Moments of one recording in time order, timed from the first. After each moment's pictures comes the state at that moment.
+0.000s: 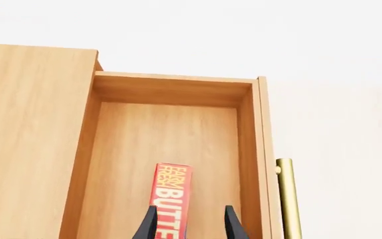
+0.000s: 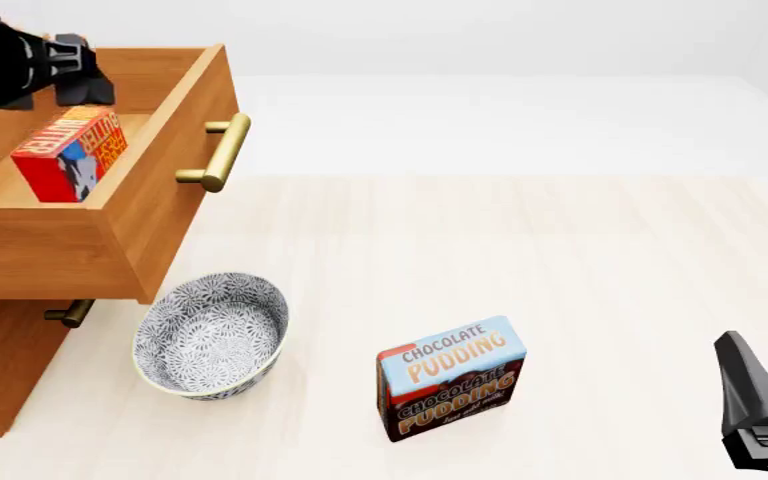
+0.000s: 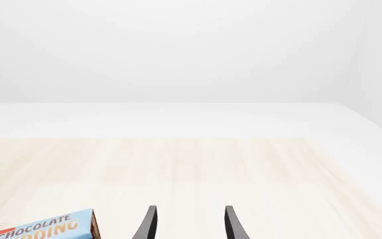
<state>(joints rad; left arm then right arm) -0.01 1.34 -1.43 0.88 -0.07 0.00 0.00 0.00 0.00 0.00</state>
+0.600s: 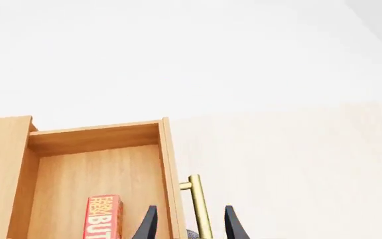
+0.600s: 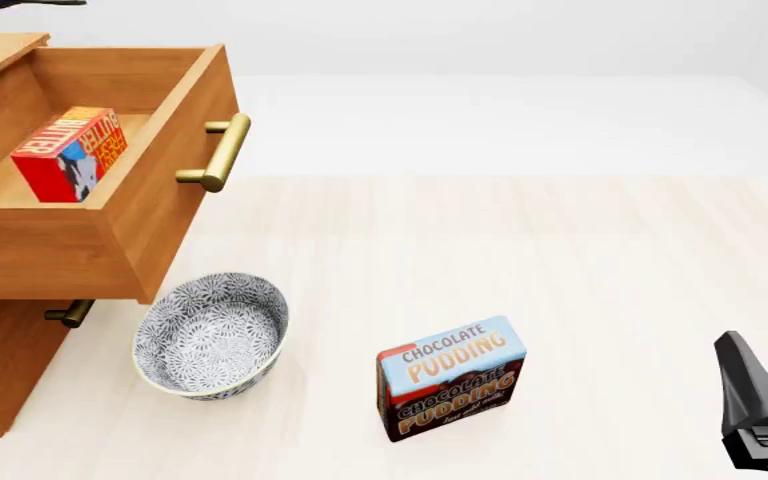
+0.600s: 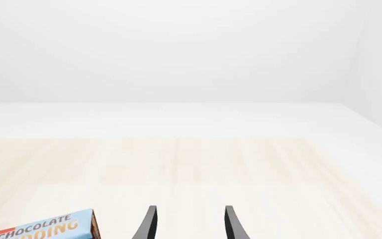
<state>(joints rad) -0.25 1.32 -1.66 0.91 -0.14 0.00 0.00 0.00 0.00 0.00</state>
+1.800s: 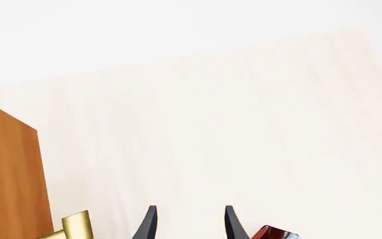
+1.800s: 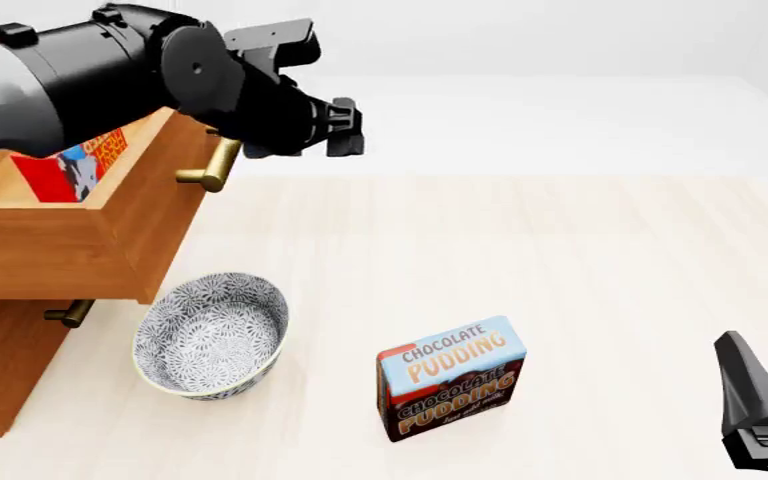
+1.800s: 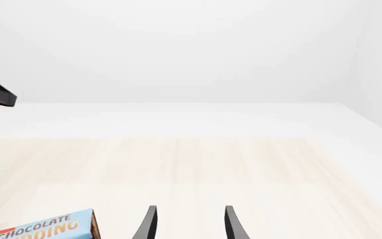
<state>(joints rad) -0.52 1.67 -1.52 0.67 -0.29 0.00 0.00 0.00 0.00 0.00</state>
